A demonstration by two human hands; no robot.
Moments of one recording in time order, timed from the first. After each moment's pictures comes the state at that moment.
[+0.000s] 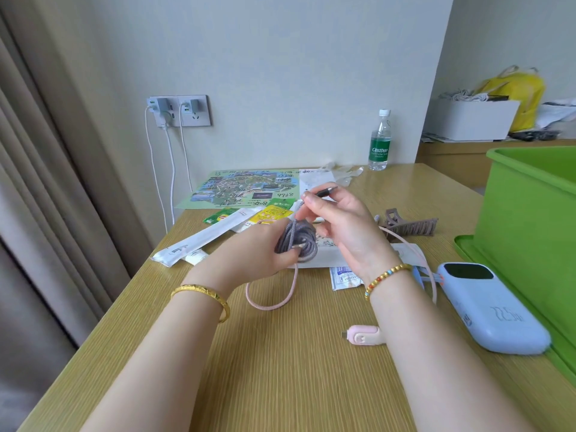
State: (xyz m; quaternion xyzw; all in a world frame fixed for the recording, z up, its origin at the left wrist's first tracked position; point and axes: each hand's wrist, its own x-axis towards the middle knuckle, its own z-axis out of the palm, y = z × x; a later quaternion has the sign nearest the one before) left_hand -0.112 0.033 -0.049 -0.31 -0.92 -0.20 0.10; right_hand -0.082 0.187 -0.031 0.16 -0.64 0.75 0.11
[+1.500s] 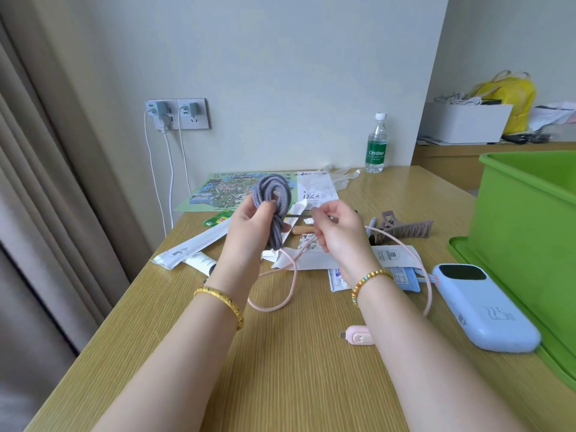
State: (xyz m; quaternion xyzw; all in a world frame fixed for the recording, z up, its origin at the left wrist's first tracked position) left_hand -0.108 0.051 -0.038 -0.11 -0.63 -0.76 0.08; right_hand -0.091 0.183 -0.049 0.00 -0.71 0.68 0.19
